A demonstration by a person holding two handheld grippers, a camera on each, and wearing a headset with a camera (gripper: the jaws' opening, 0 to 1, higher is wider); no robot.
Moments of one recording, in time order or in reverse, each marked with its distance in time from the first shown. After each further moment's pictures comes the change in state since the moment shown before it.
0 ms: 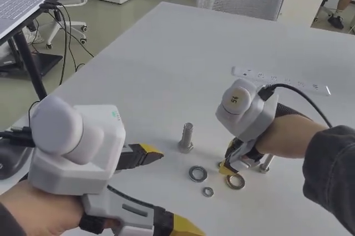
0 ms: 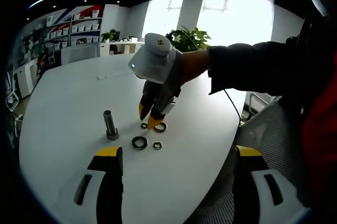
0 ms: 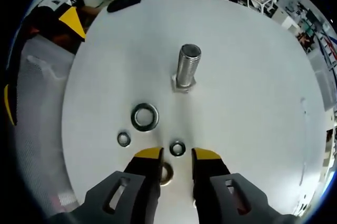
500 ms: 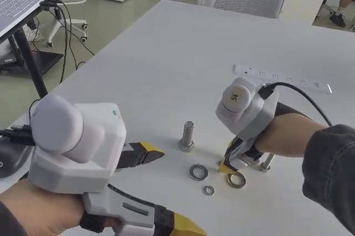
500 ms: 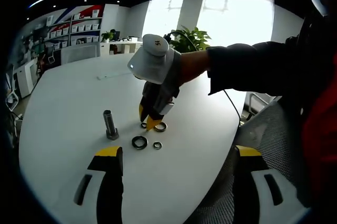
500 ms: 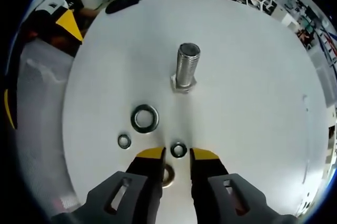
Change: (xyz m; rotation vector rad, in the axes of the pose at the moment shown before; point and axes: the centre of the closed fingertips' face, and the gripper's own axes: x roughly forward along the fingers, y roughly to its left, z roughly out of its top) left arm 0.000 0.000 0.000 -0.001 0.002 -0.002; right arm 0.001 0.002 0.000 0.026 -0.002 0.015
